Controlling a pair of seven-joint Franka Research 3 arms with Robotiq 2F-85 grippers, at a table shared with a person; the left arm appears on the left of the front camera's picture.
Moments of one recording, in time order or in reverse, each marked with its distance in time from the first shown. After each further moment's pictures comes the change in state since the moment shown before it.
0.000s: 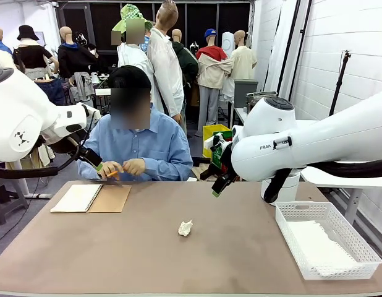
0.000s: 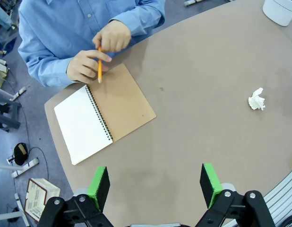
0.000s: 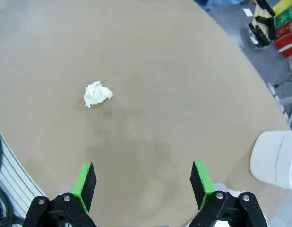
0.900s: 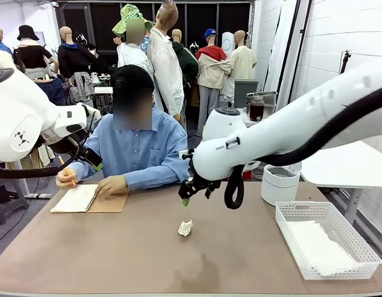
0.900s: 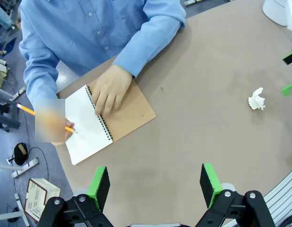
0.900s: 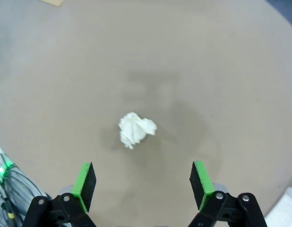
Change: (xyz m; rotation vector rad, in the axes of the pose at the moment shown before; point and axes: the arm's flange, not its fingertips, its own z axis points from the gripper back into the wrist) left arm 0.000 0.000 0.000 0.000 0.000 0.000; right arm 0.074 0.040 -0.097 0.109 0.179 -0.321
